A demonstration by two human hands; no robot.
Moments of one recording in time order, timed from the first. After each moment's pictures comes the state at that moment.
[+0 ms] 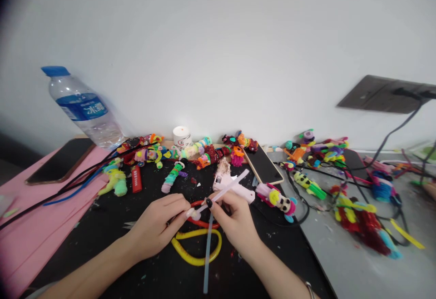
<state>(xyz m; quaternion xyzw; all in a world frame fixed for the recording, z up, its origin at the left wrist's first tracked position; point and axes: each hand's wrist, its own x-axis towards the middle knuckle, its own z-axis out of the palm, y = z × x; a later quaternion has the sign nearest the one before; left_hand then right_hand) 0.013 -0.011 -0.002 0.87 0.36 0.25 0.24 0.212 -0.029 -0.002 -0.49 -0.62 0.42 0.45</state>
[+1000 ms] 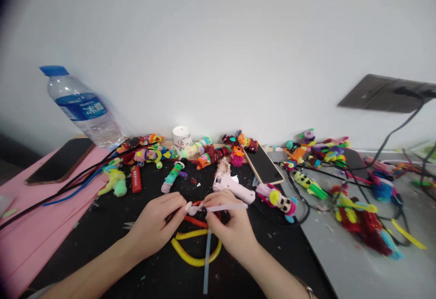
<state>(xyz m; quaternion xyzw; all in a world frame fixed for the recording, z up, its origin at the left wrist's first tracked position) 0.016 -0.011 -0.004 0.84 0.41 0.27 0.23 0.207 -0.031 0.001 -0.44 -0.68 0.34 0.48</state>
